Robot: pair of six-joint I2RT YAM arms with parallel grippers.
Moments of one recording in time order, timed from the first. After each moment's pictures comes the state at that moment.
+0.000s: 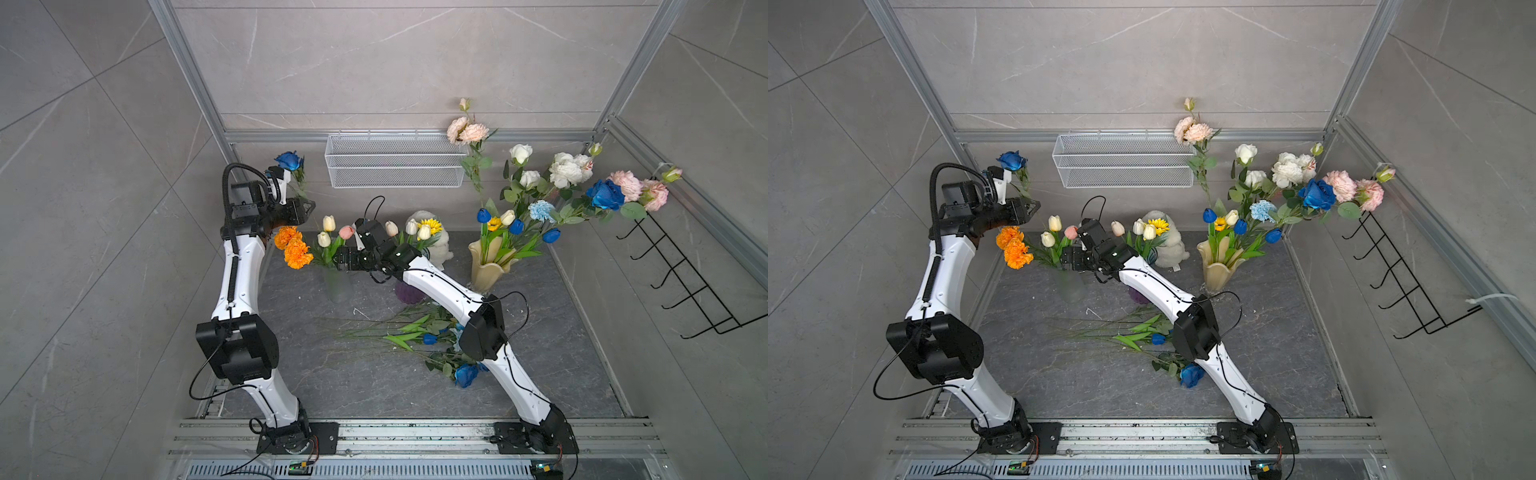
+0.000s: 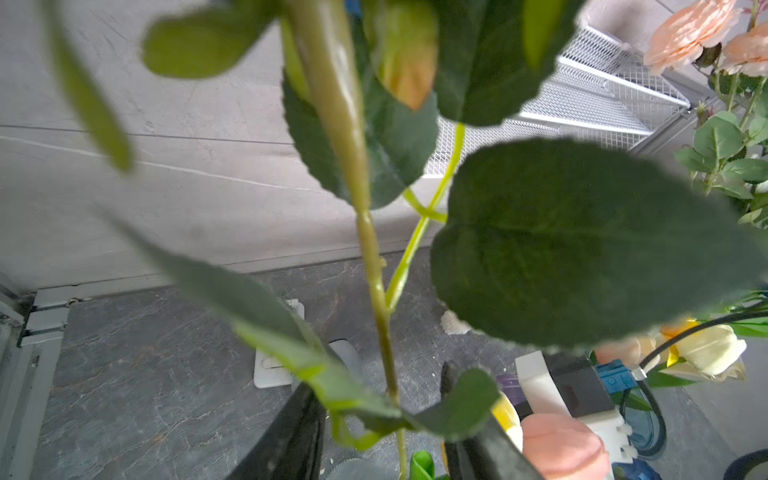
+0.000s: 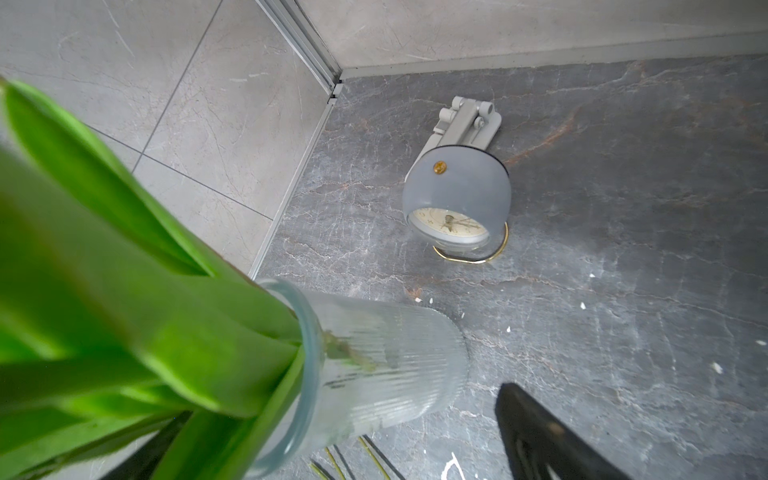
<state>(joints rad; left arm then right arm) 0.15 1.77 1.85 -0.54 0.69 -0.05 0.82 2.48 2.52 -0.65 -0.10 0.57</state>
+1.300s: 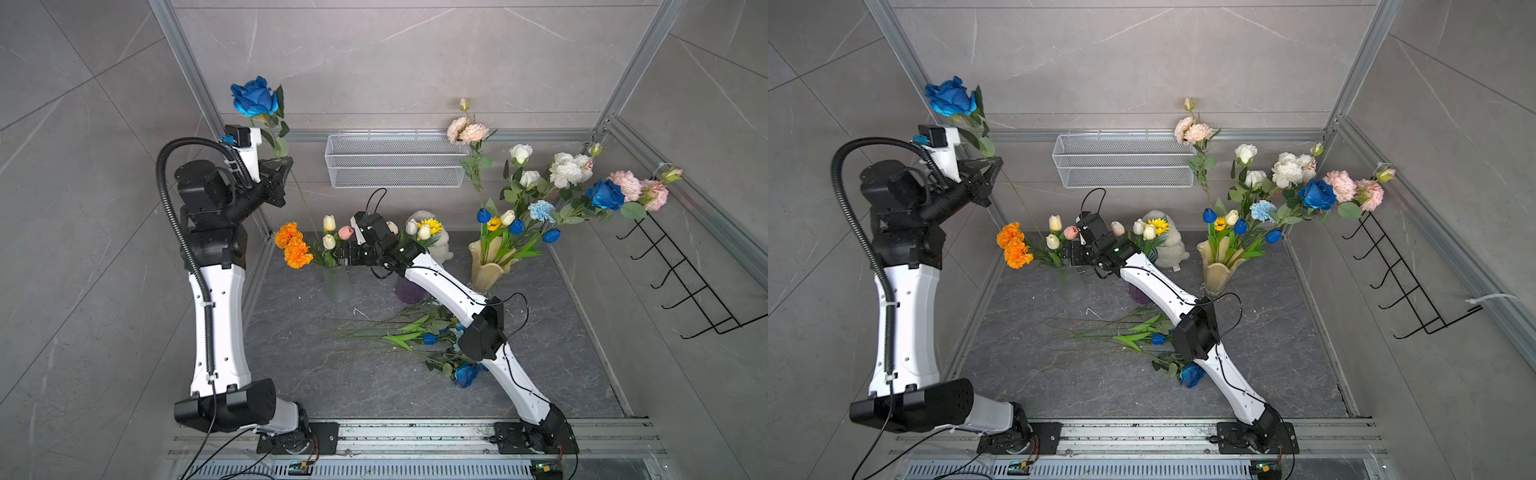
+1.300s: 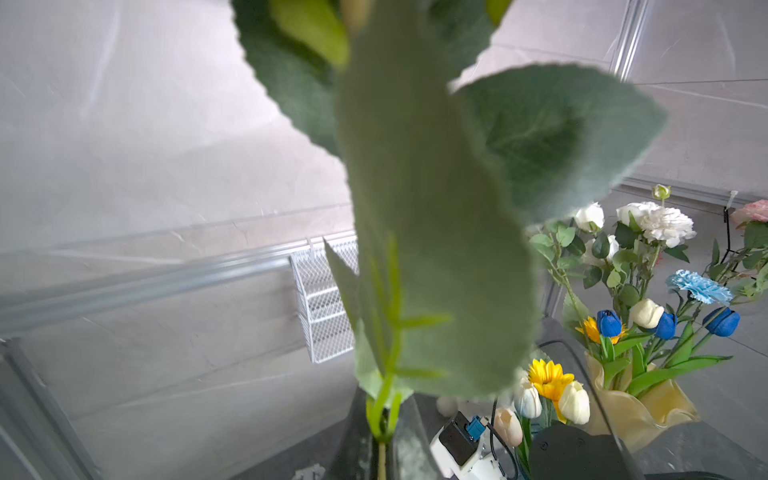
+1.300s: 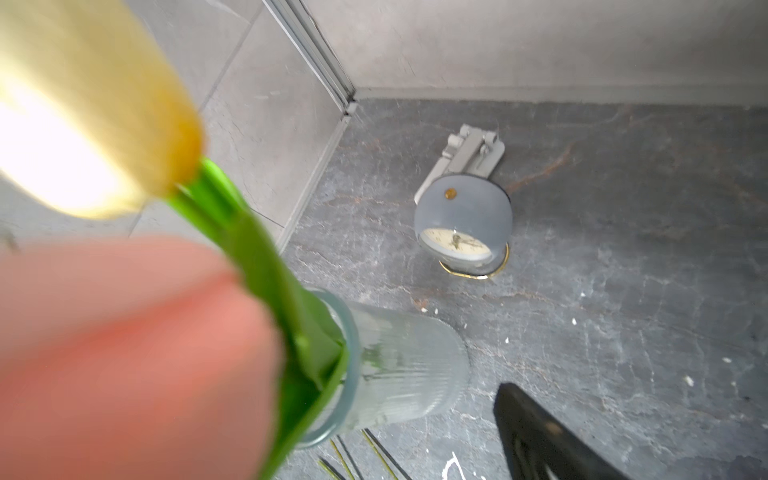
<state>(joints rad) 0.15 1.40 1.93 -0.38 0.65 -0.03 0.82 2.50 2.66 -0.72 -0.09 0.52</state>
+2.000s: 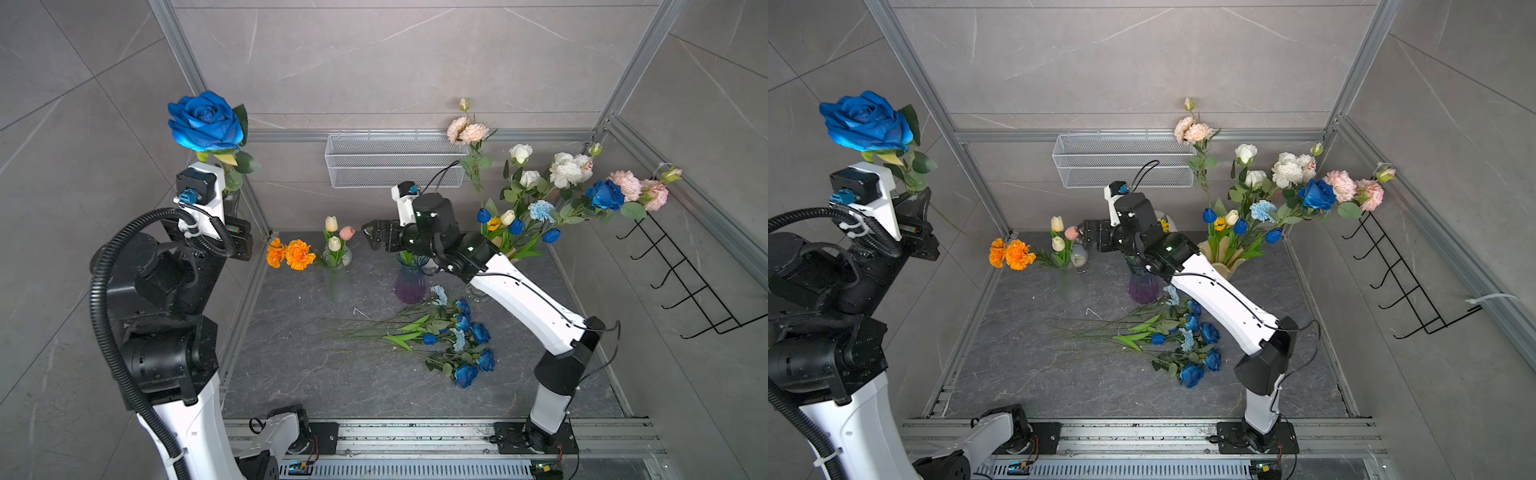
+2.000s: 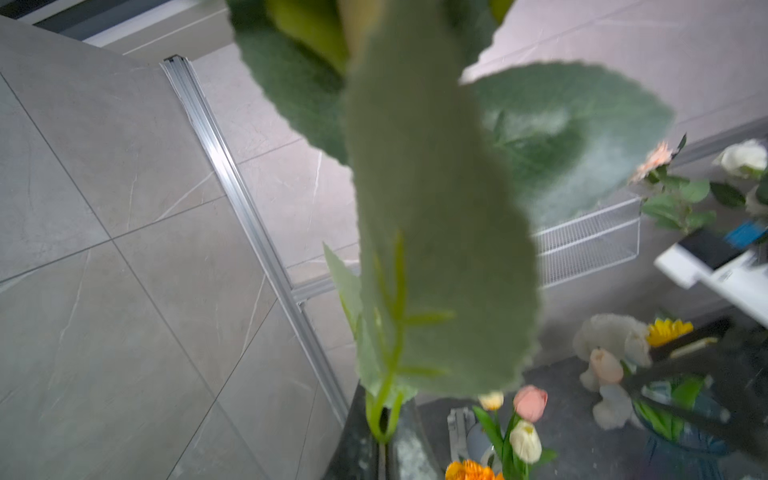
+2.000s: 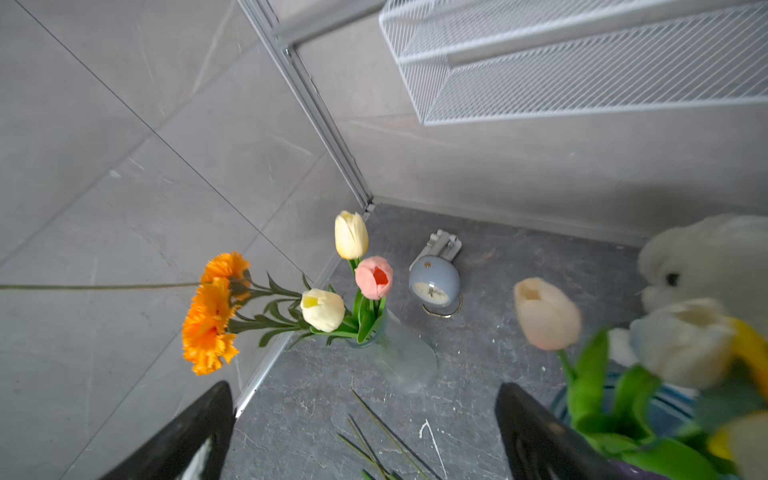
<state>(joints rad) 0.15 1.04 1.94 -0.78 0.26 0.35 0.78 1.77 2.02 -0.55 0.01 0.44</state>
